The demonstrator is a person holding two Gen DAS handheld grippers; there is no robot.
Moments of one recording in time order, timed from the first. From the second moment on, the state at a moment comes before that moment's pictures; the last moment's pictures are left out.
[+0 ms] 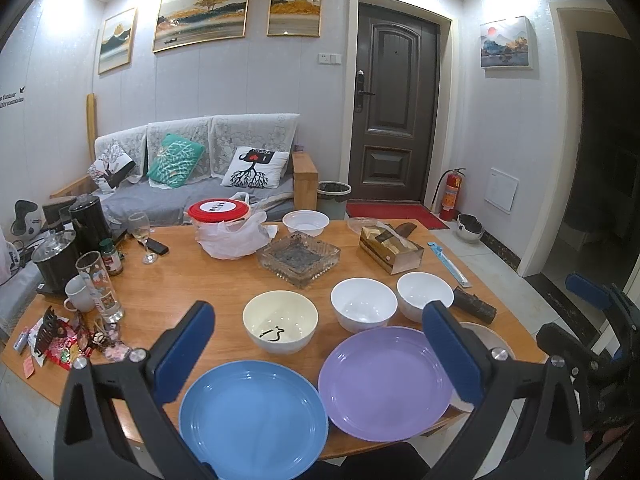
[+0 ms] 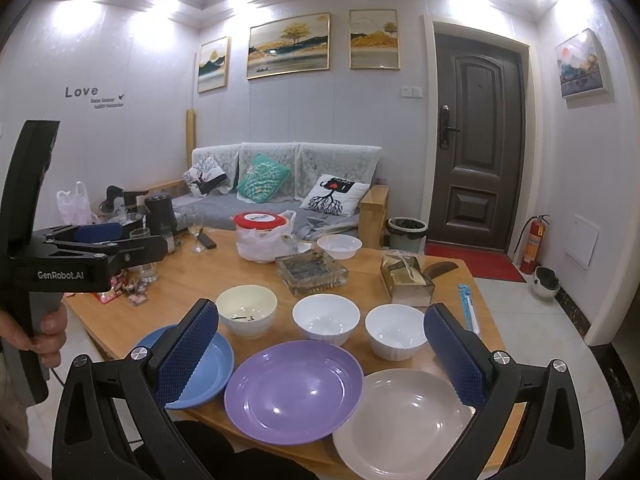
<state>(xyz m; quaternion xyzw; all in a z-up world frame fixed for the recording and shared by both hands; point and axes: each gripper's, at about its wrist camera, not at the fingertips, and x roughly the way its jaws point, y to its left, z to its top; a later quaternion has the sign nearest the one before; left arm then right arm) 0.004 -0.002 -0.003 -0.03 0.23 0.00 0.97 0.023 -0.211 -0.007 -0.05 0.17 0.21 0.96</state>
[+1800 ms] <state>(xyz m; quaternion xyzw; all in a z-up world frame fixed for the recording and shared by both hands) -0.003 0.039 -0.010 -0.08 0.21 -0.05 0.97 0.028 -0.173 0.012 -0.05 0.20 0.22 0.95</state>
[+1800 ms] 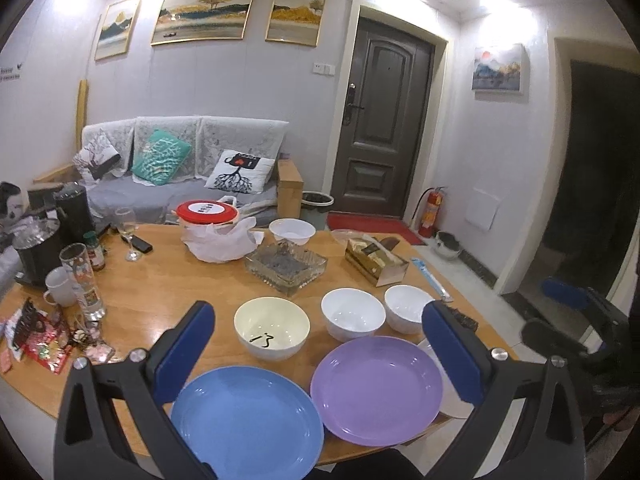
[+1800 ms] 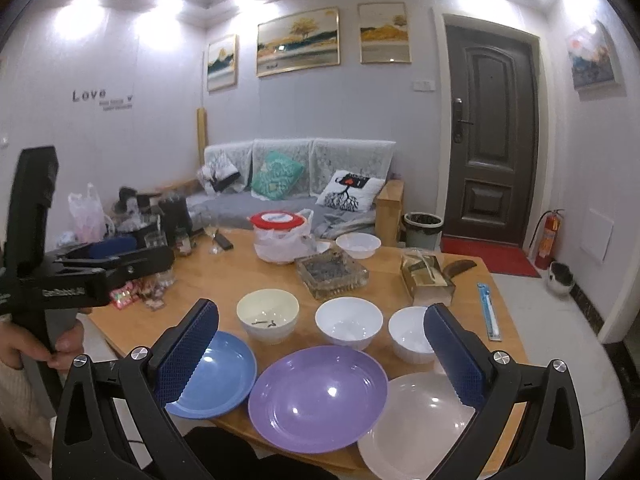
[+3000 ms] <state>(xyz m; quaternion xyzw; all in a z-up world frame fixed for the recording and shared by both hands) 0.041 0.194 -0.230 -0.22 0.43 0.04 0.87 0.098 -0.028 -0.181 -0.06 0.50 0.28 0.82</state>
